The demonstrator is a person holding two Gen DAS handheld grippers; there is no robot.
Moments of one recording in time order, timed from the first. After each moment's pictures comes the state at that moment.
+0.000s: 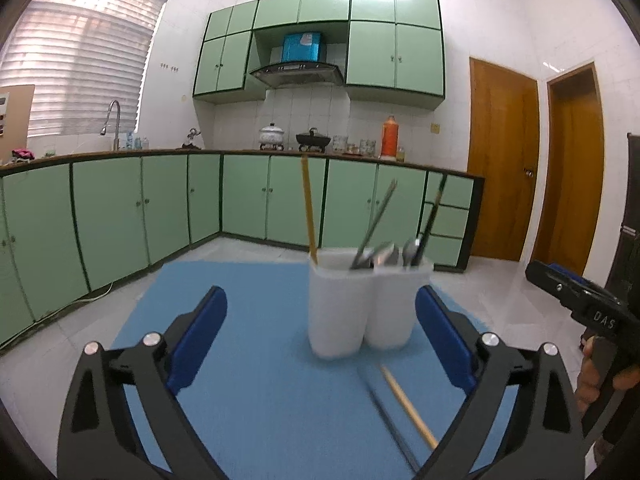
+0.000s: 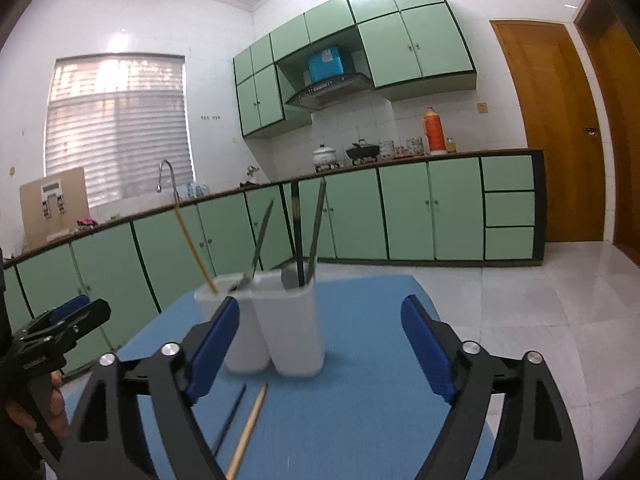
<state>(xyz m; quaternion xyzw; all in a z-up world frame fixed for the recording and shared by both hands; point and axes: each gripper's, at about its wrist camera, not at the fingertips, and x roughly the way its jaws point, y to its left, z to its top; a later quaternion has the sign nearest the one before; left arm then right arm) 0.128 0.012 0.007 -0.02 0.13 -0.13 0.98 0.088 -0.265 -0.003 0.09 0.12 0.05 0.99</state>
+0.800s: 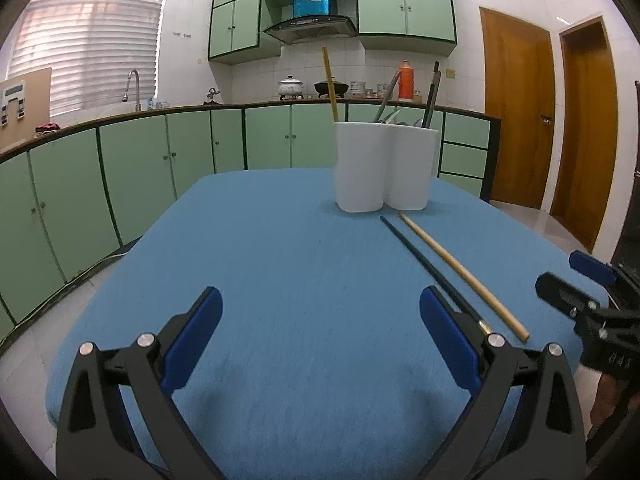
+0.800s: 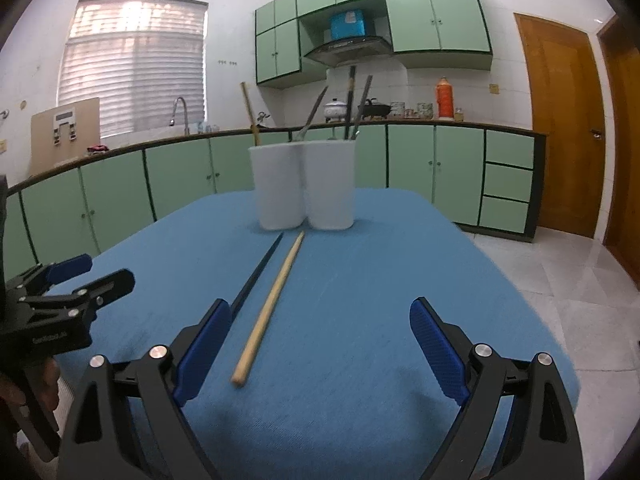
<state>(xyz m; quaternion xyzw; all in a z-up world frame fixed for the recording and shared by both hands) 0.029 0.039 -0.096 0.02 0.21 -0.09 0.97 -0.011 -0.196 -0.105 0.03 0.19 0.05 0.98</state>
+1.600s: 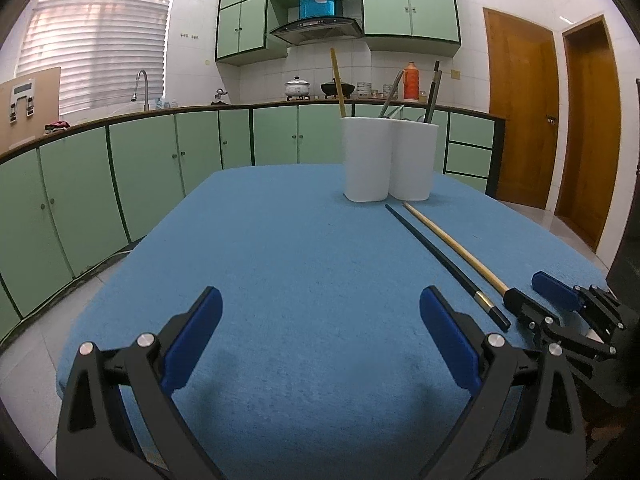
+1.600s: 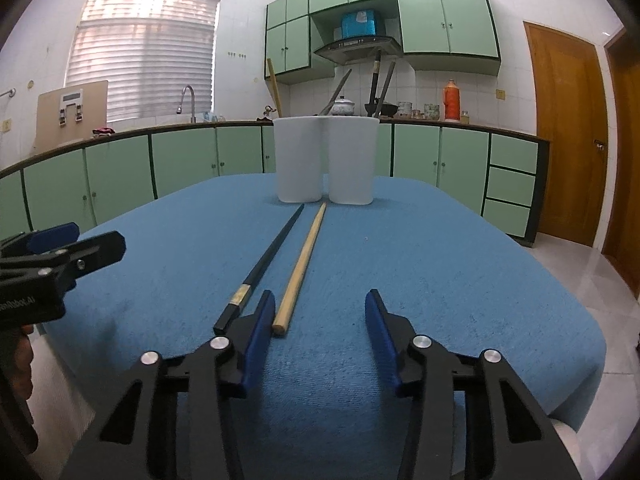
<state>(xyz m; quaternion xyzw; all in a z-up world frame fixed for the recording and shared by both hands) 0.007 0.038 -0.096 0.02 0.21 -0.07 0.98 -0.025 -0.166 -0.137 0.00 0.18 0.05 0.98</state>
